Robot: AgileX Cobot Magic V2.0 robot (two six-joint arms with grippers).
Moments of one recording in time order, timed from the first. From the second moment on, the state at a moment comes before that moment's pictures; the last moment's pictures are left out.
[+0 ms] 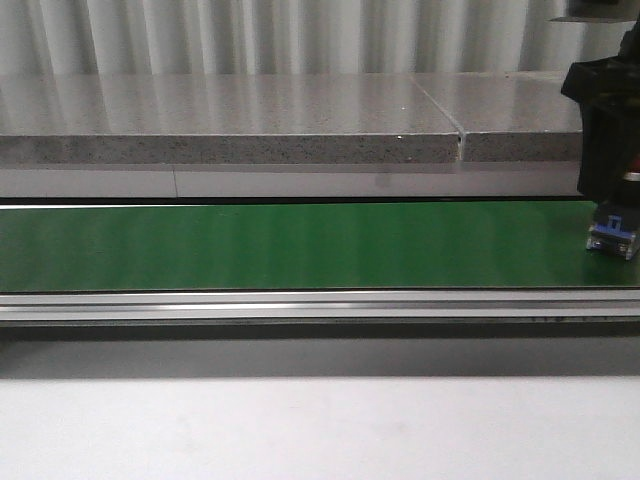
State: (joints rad) left arm -0.12 0.32 -0.64 -0.15 0.76 0.13; right arm 0.09 1.61 -1.22 0.11 0.94 -0.22
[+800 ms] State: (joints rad) left arm -0.12 0.32 -0.64 -0.15 0.76 0.13; right arm -0.23 1.59 -1.32 0.11 0.86 -0.05
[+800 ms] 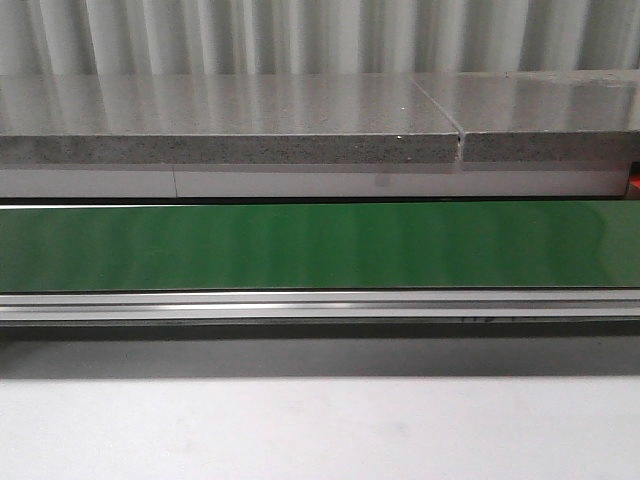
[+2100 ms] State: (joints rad) left arm -0.12 0.32 -0.64 -0.15 0.76 0.13; right arm -0.40 1.88 -1.32 0.10 0.62 0.11
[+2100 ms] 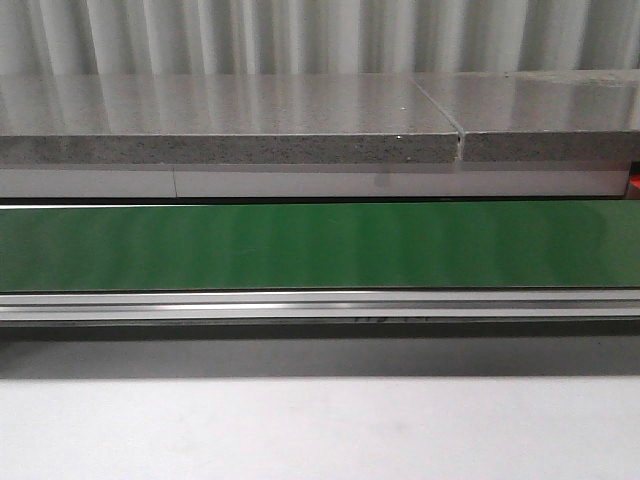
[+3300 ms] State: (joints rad) left arm -0.12 0.32 -0.64 -0.15 0.76 0.13; right arm -0.11 1.51 -1.33 0.07 0.83 -0.03
